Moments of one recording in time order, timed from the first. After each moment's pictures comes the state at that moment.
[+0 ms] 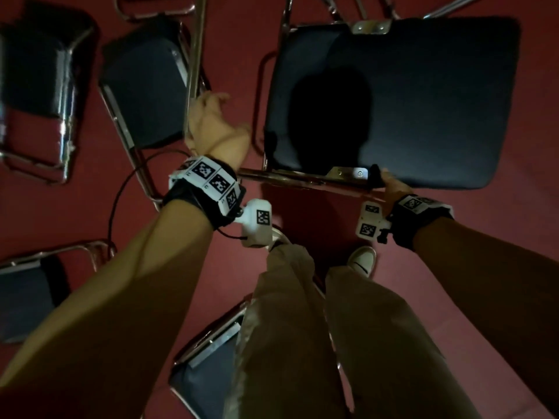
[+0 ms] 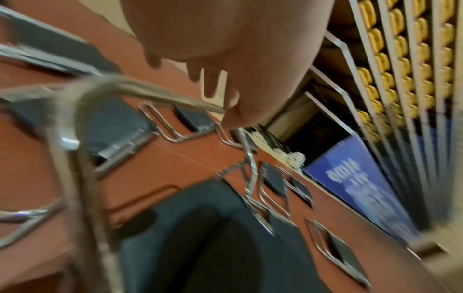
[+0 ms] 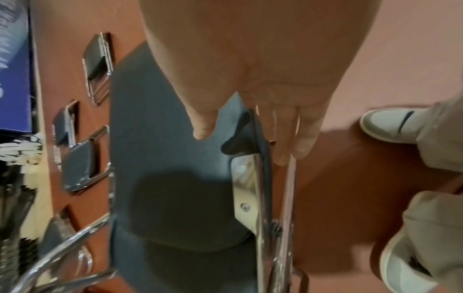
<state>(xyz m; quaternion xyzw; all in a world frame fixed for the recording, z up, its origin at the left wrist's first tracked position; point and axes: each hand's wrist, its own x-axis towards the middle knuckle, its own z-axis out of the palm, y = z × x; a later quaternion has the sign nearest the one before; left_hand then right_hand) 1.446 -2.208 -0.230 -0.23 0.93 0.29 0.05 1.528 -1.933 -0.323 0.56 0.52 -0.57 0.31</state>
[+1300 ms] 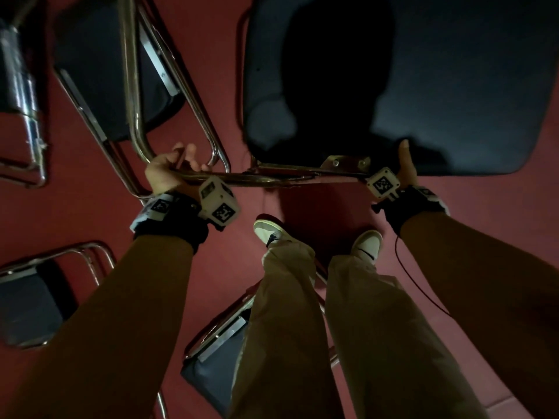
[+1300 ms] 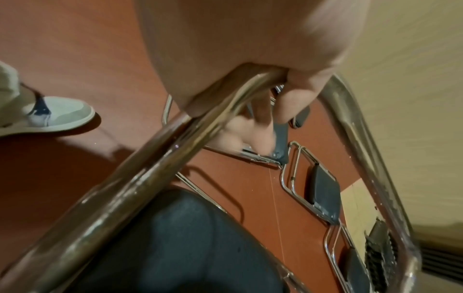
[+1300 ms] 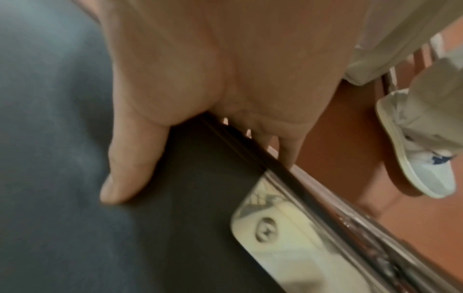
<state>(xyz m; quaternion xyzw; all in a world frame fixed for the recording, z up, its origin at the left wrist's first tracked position) 1.455 -2.246 -0.326 -0.59 0.40 0.71 -0.02 1.526 -1.910 -0.452 0.56 0.39 -0.69 0.23</state>
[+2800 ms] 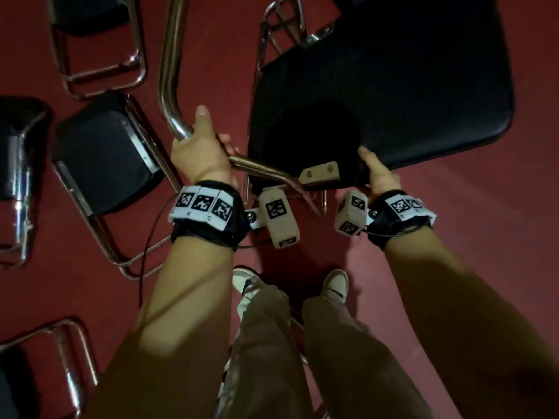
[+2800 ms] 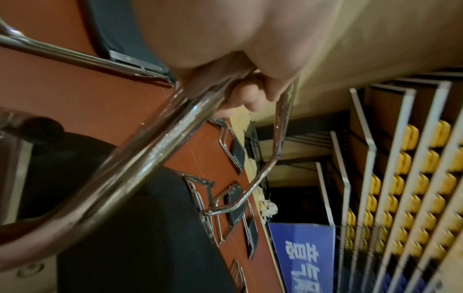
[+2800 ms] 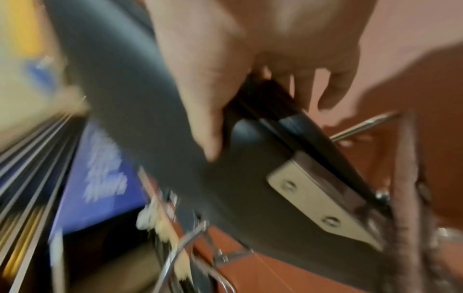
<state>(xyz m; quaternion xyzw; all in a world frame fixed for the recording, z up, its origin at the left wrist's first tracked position) 1.421 -2.042 -0.193 -0.38 0.61 0.69 -0.06 1.505 -1.825 -0.307 0.57 0.44 -0.69 0.05</state>
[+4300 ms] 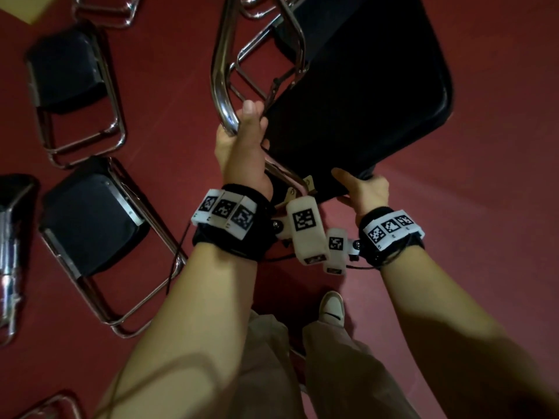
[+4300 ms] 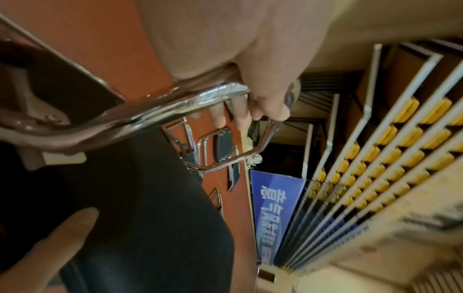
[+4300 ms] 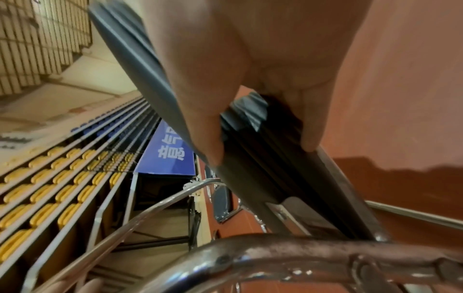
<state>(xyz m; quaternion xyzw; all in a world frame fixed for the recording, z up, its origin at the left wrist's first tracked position) 1.445 -1.925 -0.145 -0.17 0.59 0.78 0.11 1.525 -1.777 -0.265 0.47 0.58 -0.66 -0.05</state>
